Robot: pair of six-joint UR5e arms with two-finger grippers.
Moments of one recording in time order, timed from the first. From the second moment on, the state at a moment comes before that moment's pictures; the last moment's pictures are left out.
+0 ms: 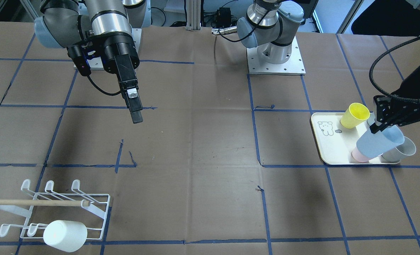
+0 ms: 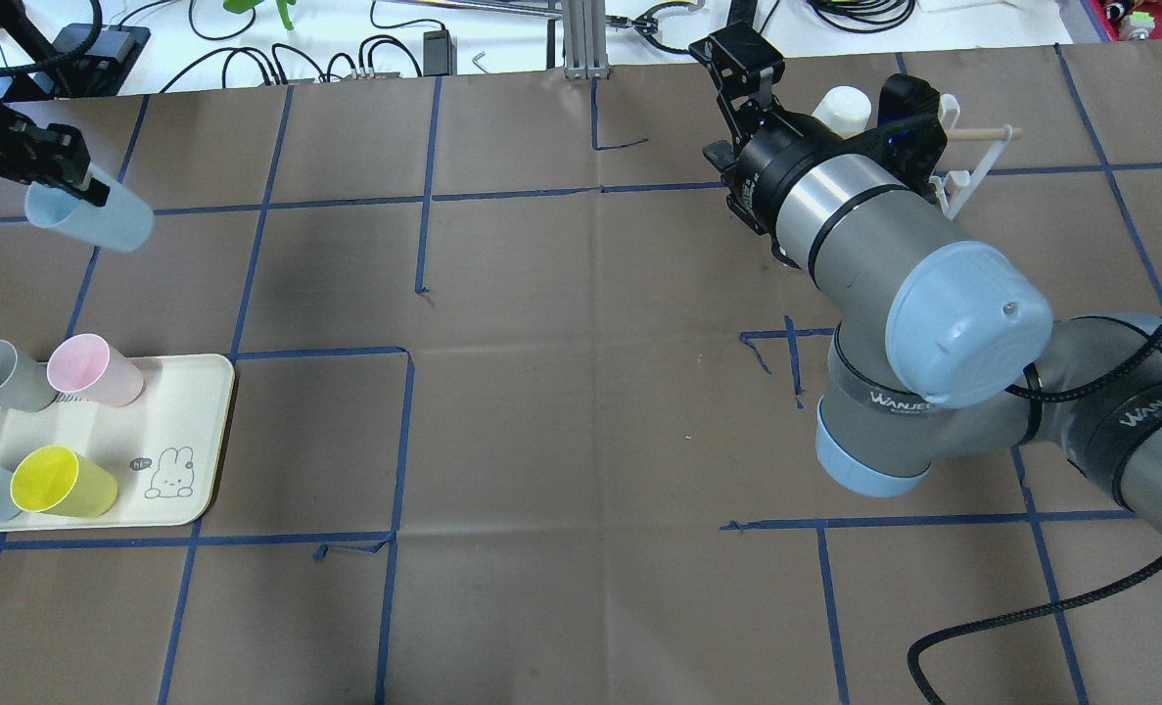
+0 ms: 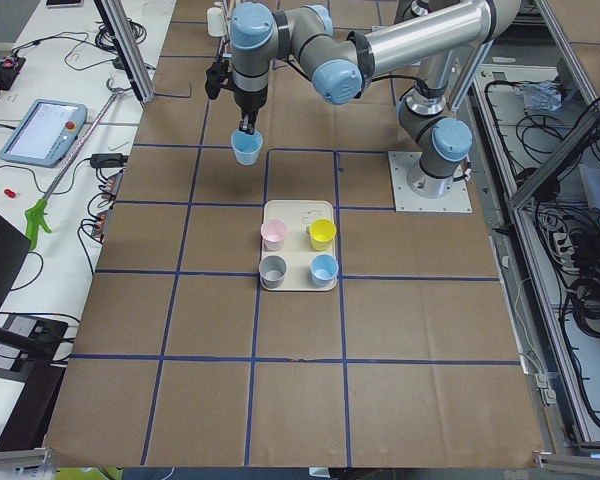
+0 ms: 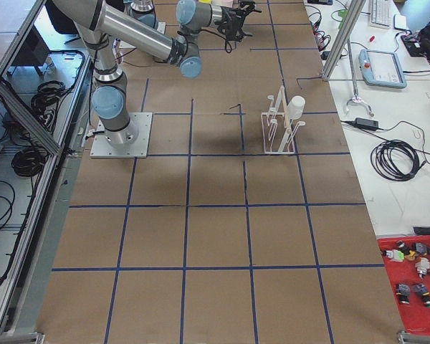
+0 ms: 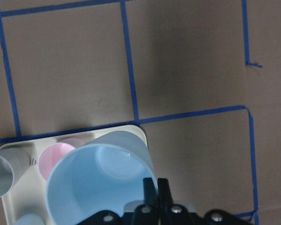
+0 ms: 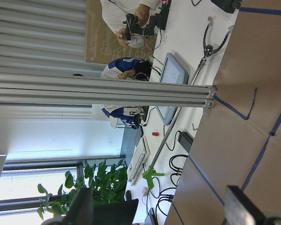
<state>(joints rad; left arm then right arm) -1.12 -1.69 -1.51 -1.44 1.30 0.61 1.71 -1.51 2.14 -3.43 -1.37 1.43</state>
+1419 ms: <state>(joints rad) -1.37 -1.84 -1.82 -0.36 0.52 0.55 1.73 -1.51 2.14 -3.43 -1.37 1.60</state>
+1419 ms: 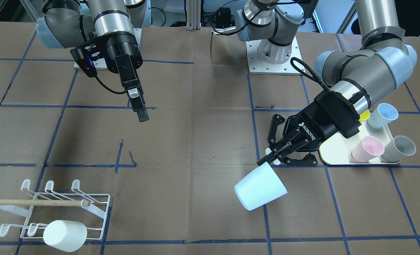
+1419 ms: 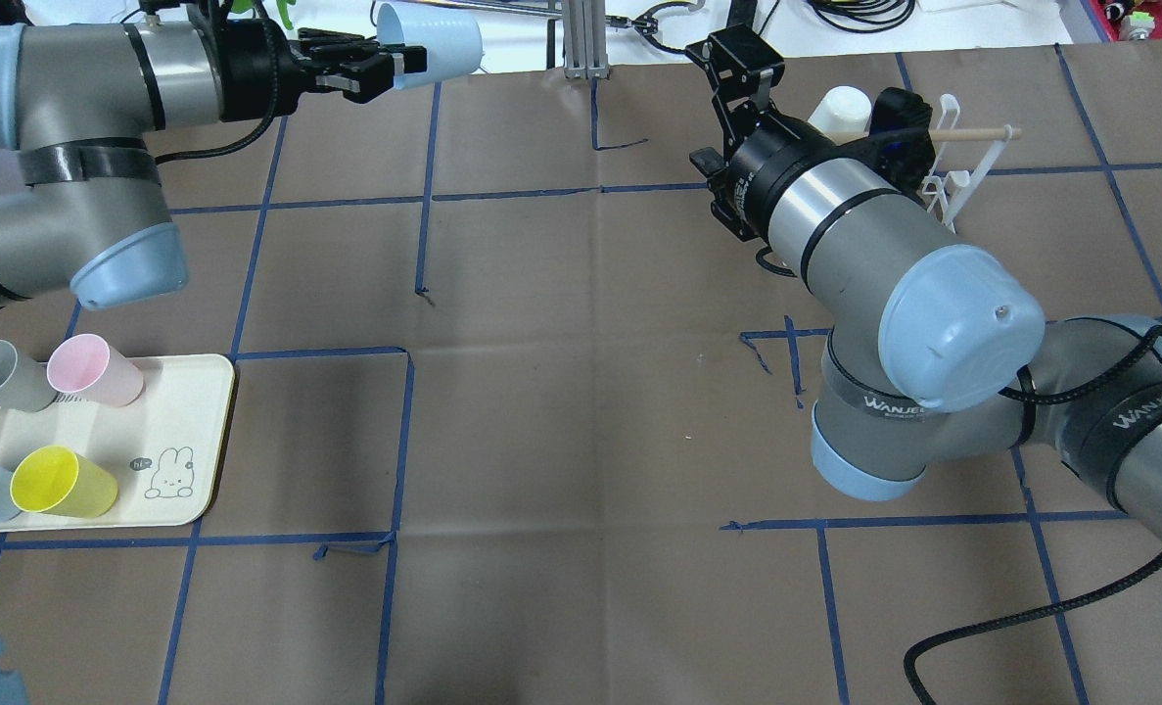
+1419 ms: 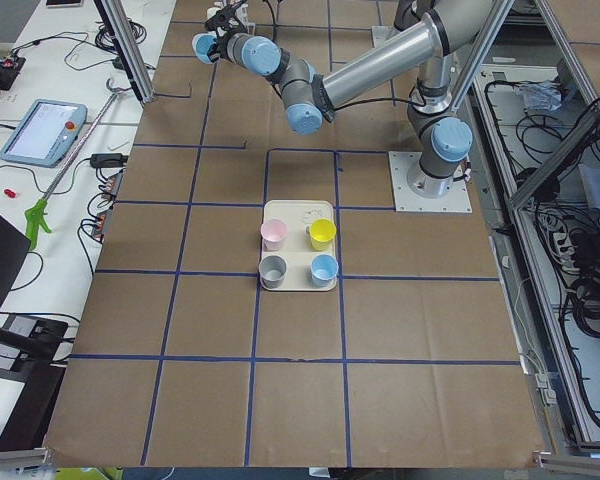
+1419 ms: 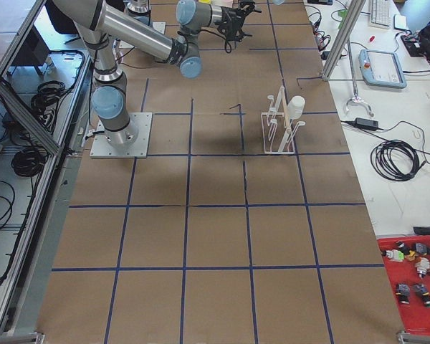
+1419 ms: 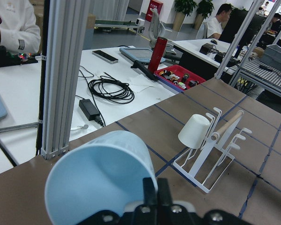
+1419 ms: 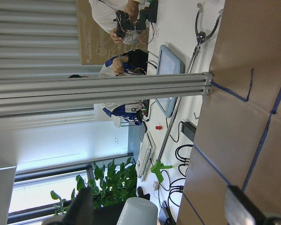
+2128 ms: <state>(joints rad) -1.41 -1.84 -2.05 0.11 0.41 0.46 1.81 -1.51 2.15 -3.41 -1.38 1.72</state>
